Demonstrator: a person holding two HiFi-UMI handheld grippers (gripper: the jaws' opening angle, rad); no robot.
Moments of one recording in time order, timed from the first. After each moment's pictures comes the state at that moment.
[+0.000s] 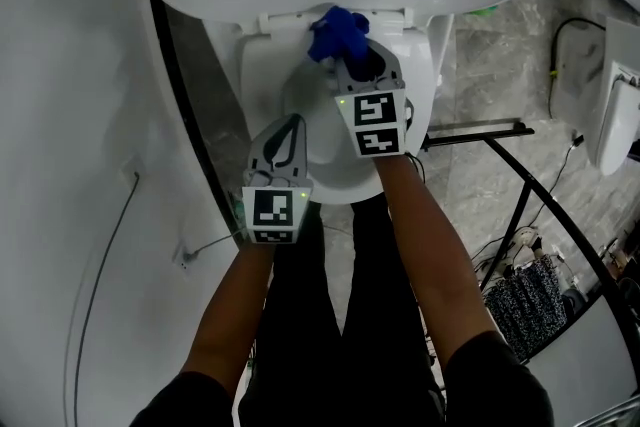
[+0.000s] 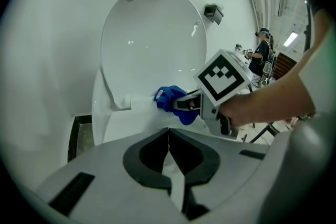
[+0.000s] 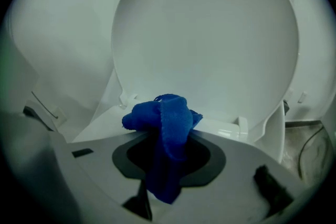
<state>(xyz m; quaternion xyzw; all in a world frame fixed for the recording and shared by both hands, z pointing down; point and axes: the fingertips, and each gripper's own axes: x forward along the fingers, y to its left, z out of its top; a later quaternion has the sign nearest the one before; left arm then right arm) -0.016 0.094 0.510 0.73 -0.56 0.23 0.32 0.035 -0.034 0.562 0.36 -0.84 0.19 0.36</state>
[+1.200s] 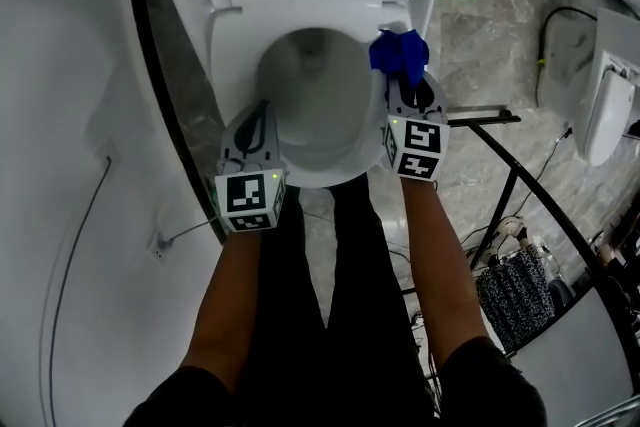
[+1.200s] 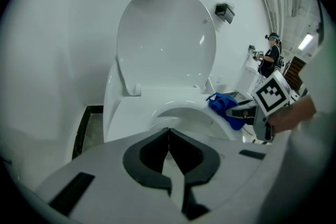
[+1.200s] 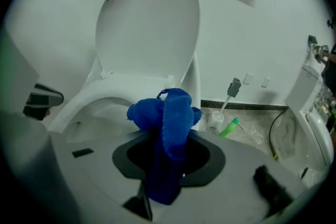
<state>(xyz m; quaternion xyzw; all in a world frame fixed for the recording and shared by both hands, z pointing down) -0.019 0.120 0.528 0.69 -0.61 0.22 0.34 0.201 0.016 0.571 0.46 -0.77 0.20 0.39</state>
